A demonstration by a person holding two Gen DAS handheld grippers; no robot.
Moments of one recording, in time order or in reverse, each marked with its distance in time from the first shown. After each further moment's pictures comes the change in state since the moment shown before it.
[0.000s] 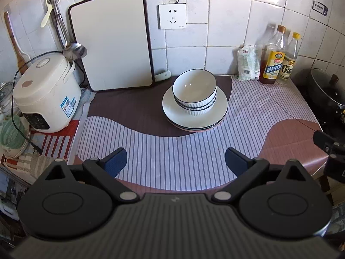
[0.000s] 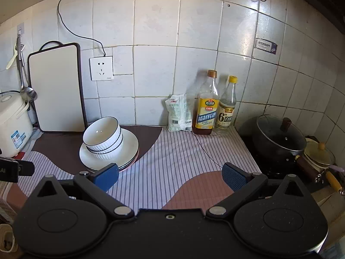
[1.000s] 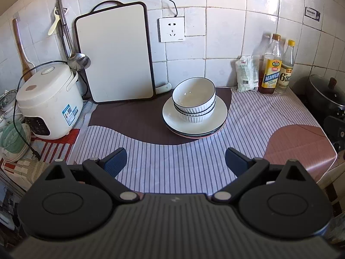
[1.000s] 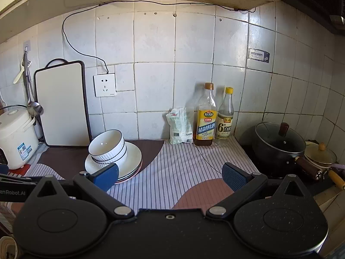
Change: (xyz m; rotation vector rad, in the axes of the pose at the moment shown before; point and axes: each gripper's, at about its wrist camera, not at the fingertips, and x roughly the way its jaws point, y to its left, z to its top) left arm -0.001 -0.004 -0.045 0.006 -0.145 0.014; right arm -0.024 -0.007 -0.023 0.035 -0.113 0.021
